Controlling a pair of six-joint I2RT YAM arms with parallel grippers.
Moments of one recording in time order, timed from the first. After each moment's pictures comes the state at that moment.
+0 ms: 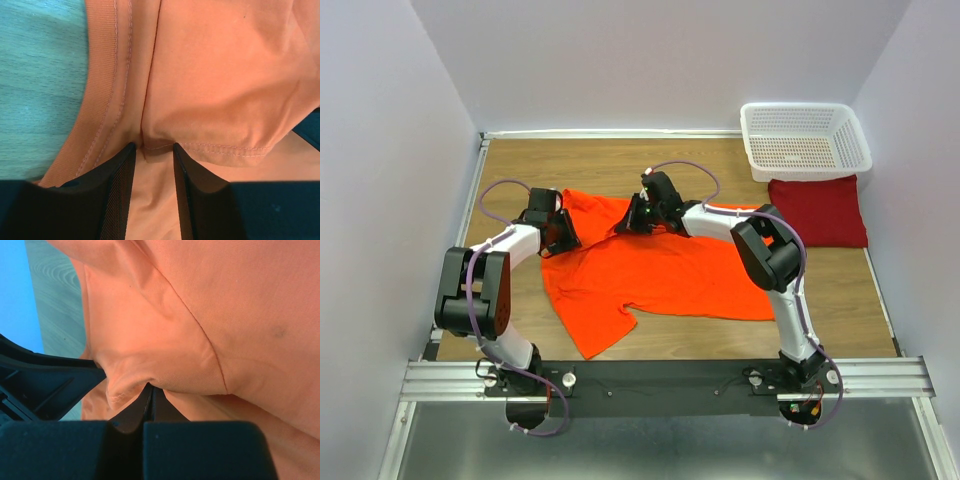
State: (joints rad) left arm -0.12 1.61 0.85 -0.21 0.14 -0.47; right arm 0.68 2.20 1.49 0.05 -0.31 0.84
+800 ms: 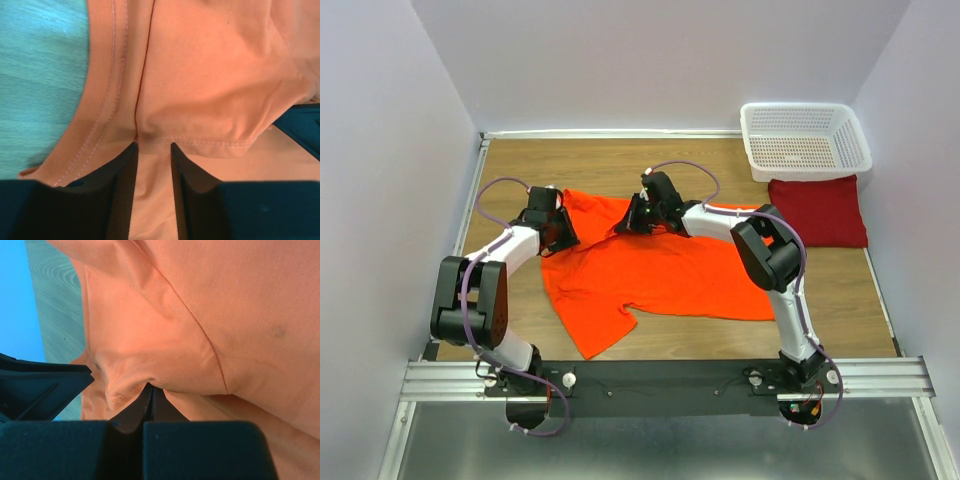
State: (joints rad) left arm -0.13 1.55 0.85 -0.23 0.10 -0.50; right arm 0.68 2.20 1.49 0.05 -0.31 0.84
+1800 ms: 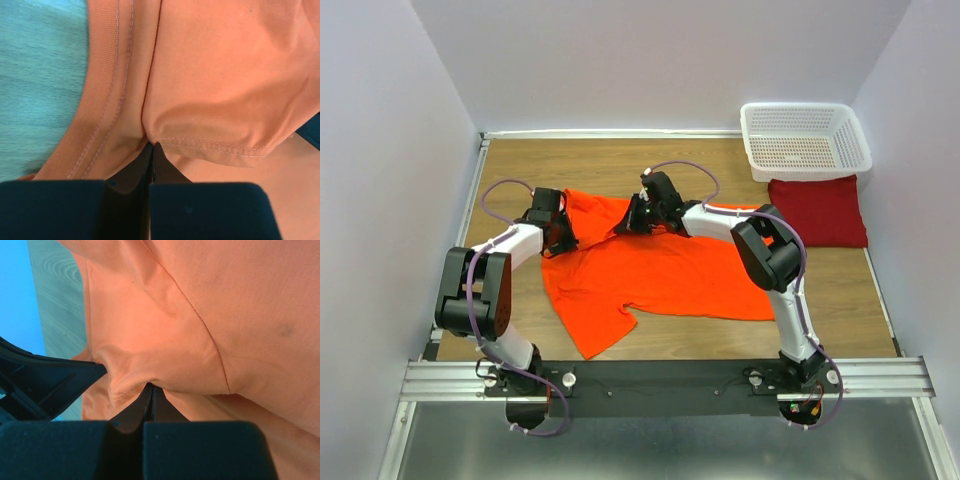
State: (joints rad) left arm -0.14 1.61 0.85 -0.24 0.09 -0.49; right arm 0.68 2.20 1.49 0.05 -0.32 0.84
